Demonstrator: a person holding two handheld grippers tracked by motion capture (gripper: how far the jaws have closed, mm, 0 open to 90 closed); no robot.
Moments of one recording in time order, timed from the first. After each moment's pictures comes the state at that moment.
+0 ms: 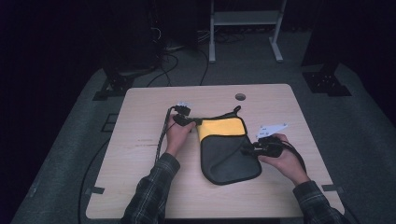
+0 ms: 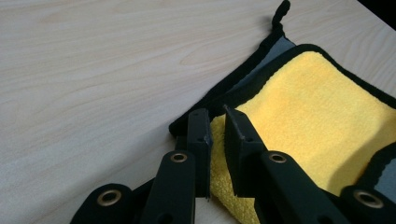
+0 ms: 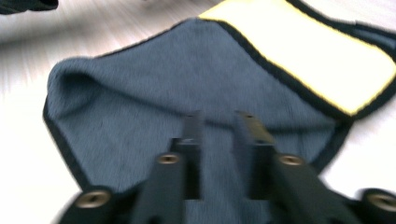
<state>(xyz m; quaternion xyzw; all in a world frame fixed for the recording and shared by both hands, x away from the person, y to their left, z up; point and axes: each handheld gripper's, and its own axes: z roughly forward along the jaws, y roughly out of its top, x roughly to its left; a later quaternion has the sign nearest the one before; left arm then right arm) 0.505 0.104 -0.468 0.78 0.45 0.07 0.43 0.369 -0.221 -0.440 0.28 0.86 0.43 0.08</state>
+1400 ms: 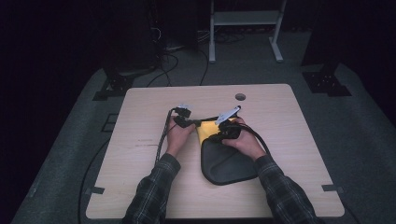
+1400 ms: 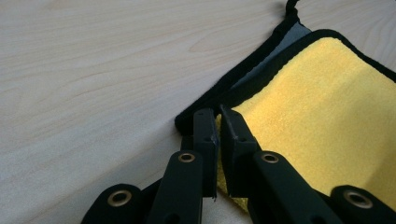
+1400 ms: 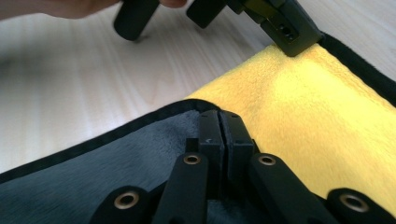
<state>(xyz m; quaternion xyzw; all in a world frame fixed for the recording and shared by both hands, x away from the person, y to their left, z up) 0.504 0.103 -0.477 0.79 0.45 0.08 0.42 0.445 -0.112 -0.450 0.23 0.89 0.38 0.04</state>
